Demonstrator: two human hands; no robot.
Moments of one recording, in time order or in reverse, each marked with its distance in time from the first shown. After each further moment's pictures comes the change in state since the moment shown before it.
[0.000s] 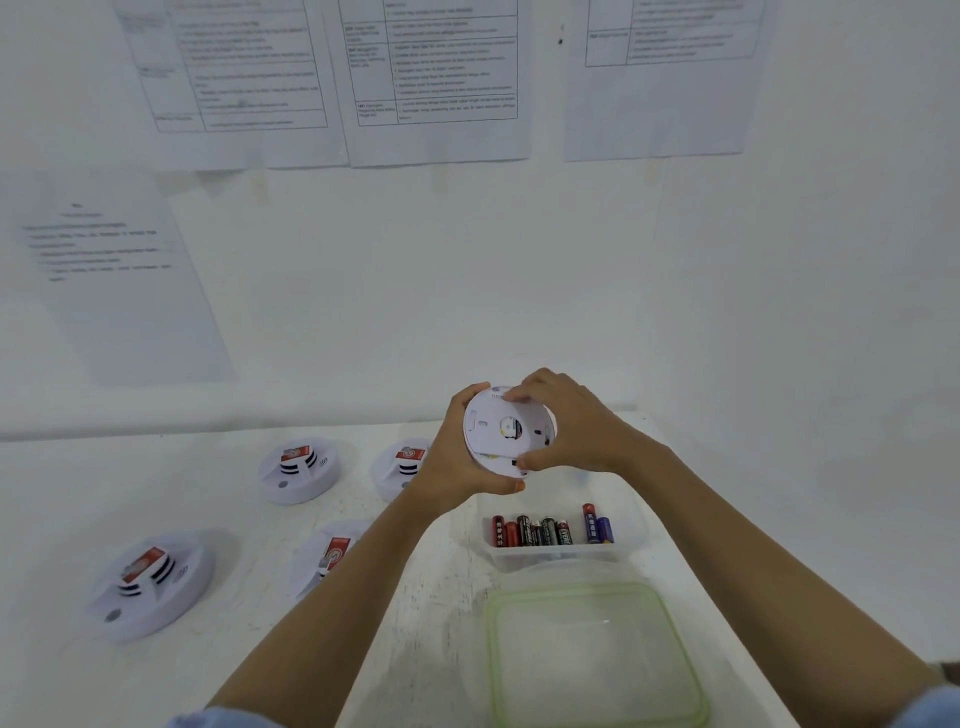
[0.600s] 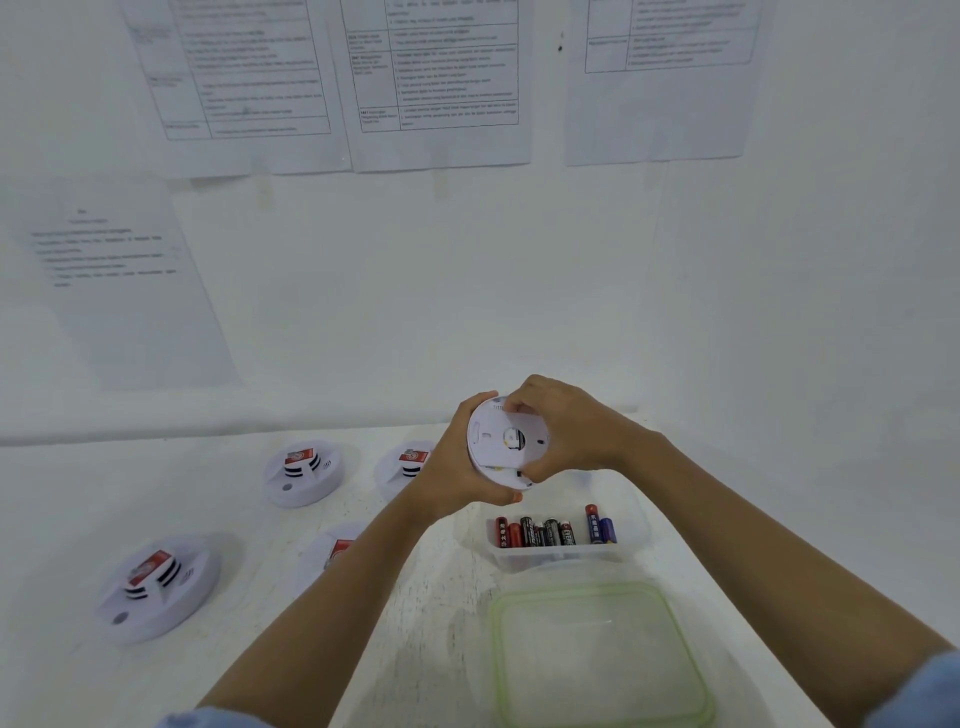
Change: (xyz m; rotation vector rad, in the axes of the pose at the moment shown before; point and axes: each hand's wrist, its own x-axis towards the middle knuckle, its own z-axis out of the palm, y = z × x) left_hand -0.007 0.007 -0.005 -0.019 -0.121 -0.035; right_hand 0.004 -0.014 -0.006 -0.122 -0.110 -0.037
